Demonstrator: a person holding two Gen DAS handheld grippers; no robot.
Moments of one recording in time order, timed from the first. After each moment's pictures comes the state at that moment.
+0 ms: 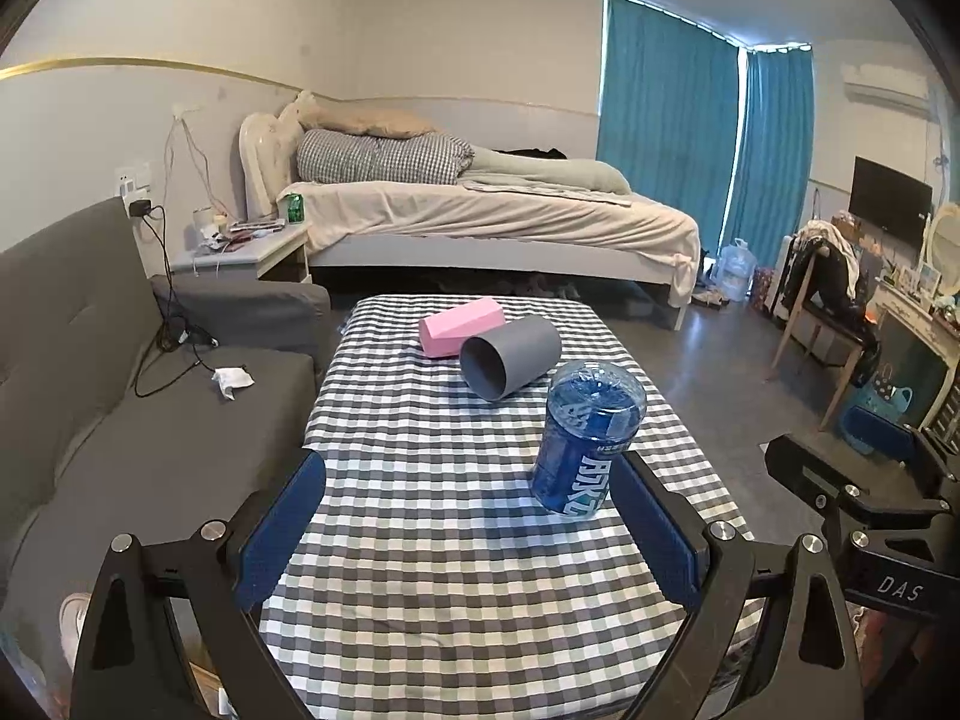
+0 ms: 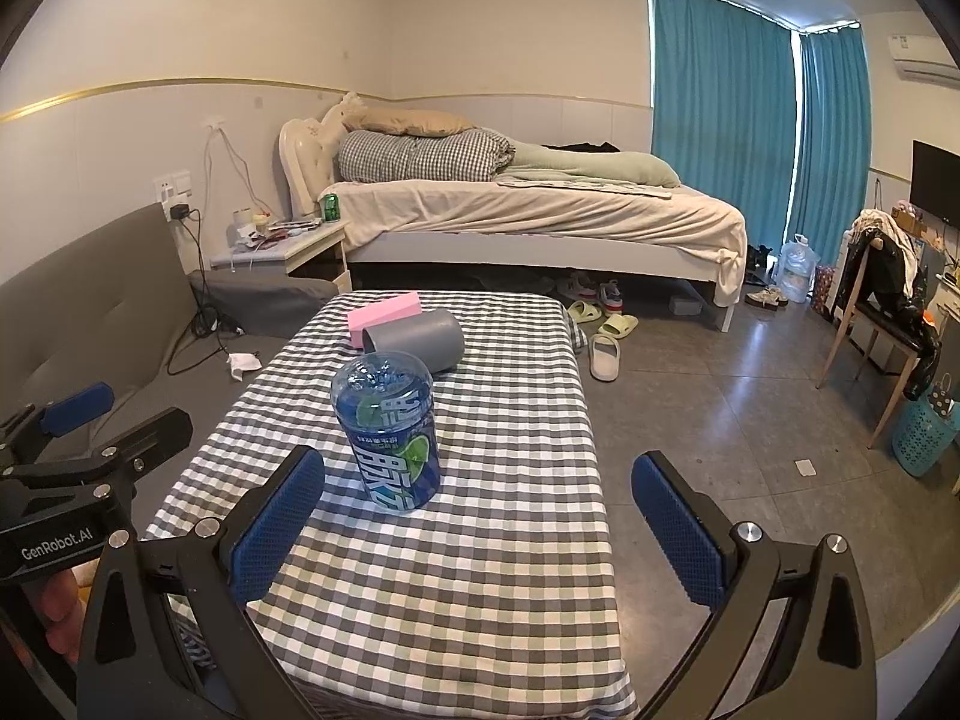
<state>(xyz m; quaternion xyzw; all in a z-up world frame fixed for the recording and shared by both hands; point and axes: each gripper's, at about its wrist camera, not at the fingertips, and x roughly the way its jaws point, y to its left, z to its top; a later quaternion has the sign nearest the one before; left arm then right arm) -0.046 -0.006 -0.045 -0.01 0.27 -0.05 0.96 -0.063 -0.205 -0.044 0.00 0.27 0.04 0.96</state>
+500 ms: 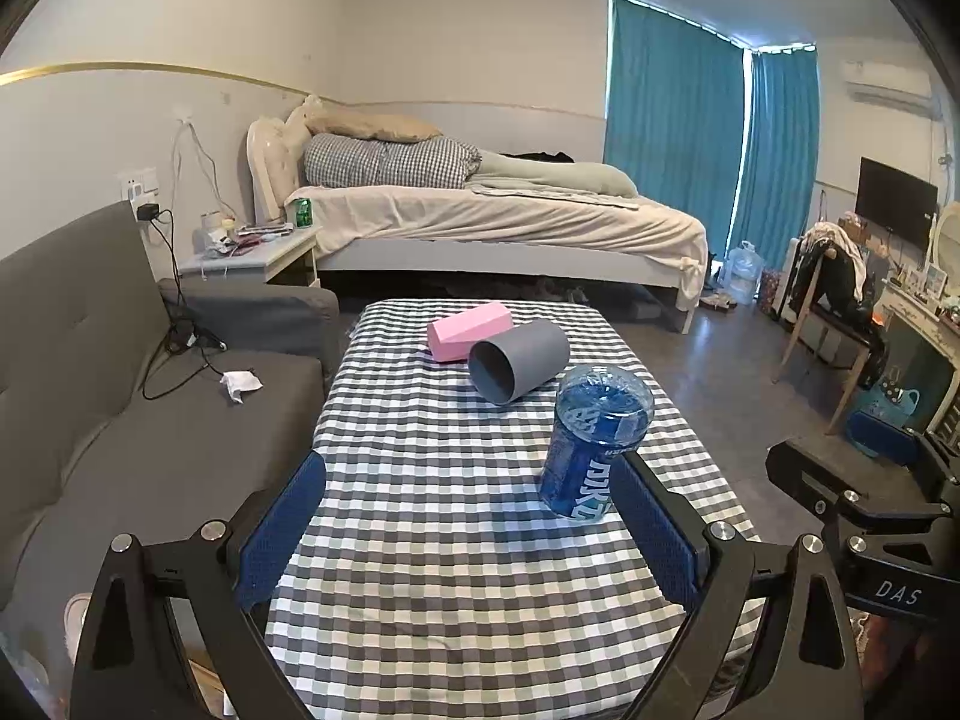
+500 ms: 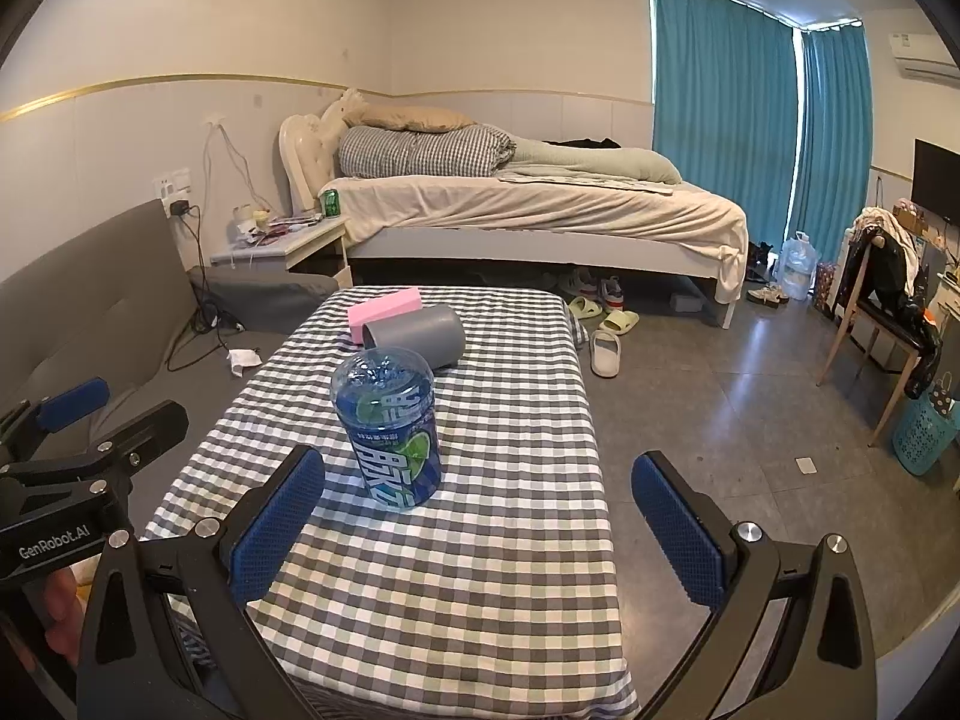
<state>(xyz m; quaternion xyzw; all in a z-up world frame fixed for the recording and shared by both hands) -0.046 -0.006 -0.043 -0.01 0.27 -0.04 0.96 -0.061 -0.203 -0.046 0.00 0.28 0.04 0.96</state>
